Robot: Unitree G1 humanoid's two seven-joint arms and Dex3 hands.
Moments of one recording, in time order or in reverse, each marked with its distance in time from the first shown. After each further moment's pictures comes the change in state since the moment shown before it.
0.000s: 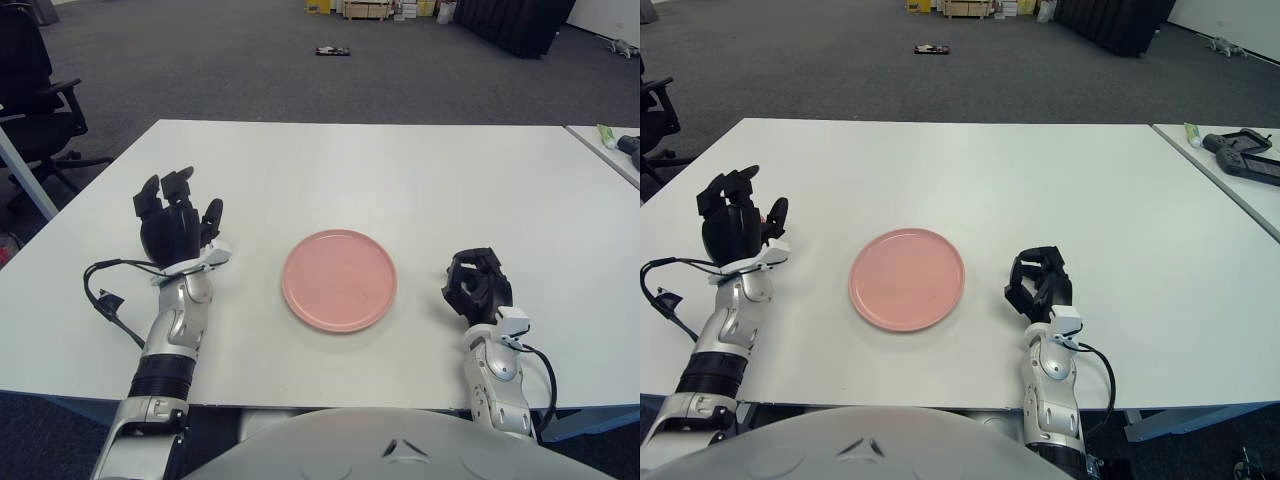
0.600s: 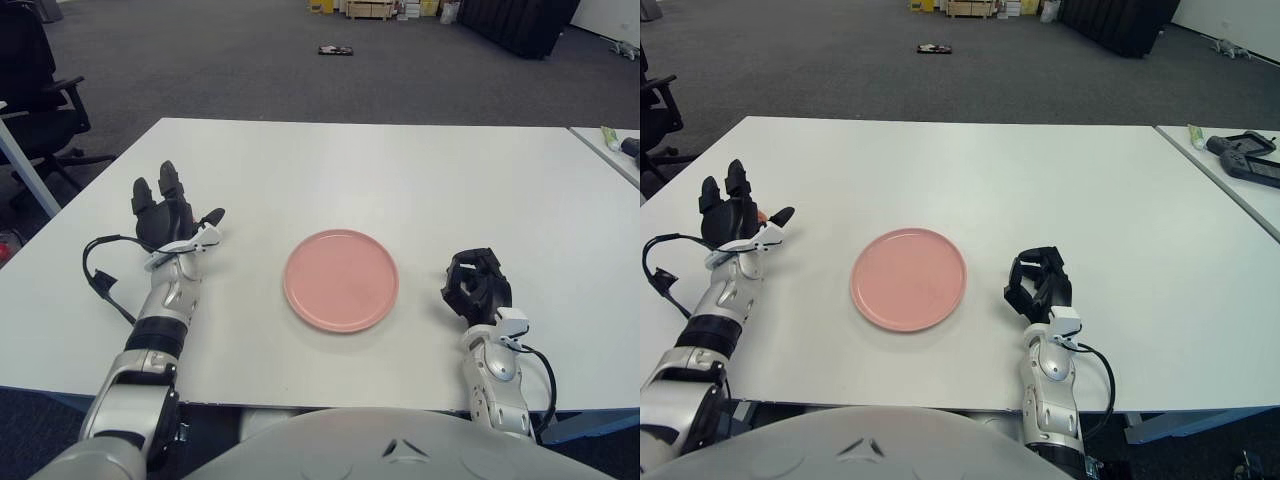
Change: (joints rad) left arm -0.209 0.086 -0.077 0.378 -0.072 0.024 -0.017; right arm -0.002 -0.003 -0.004 0.015 -0.001 -0.022 0.005
